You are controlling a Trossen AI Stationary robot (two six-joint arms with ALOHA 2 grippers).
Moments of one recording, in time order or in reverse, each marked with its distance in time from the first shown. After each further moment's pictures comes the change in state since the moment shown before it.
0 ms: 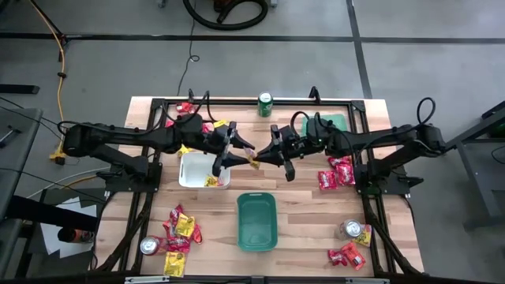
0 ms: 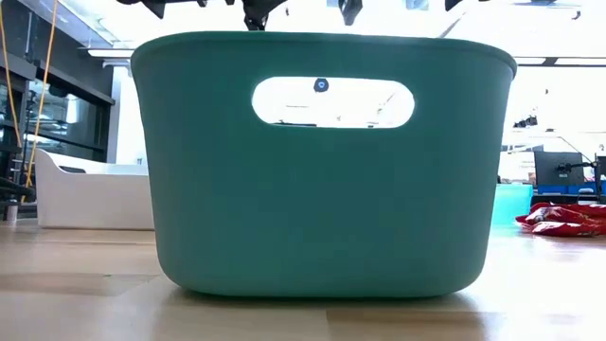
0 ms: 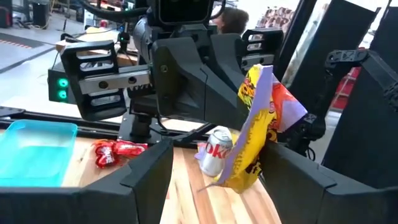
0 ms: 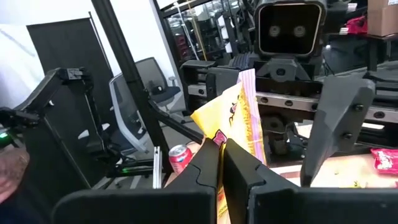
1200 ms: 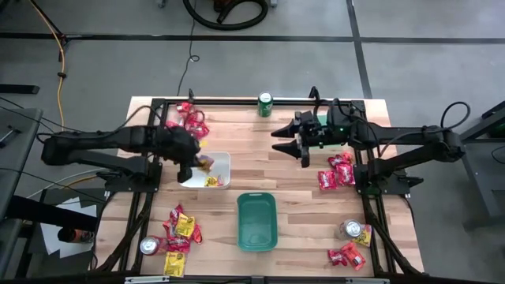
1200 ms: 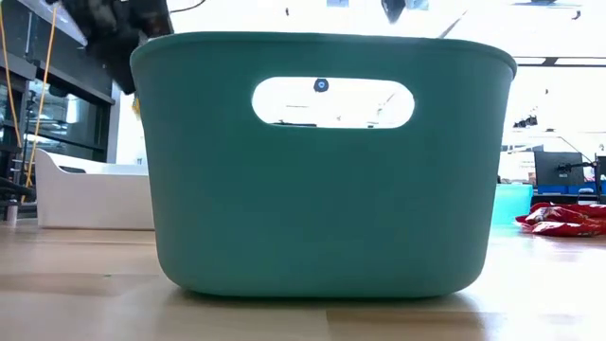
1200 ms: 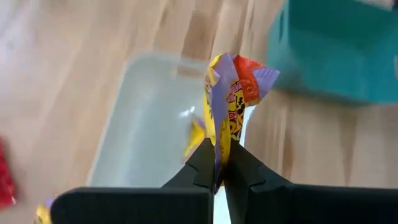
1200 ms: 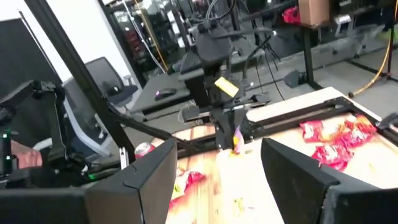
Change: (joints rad) left arm 0.000 -0.384 -0.120 -1.136 -0.254 0.052; right arm -0.060 -0.234 0.002 -0.353 0.134 0.025
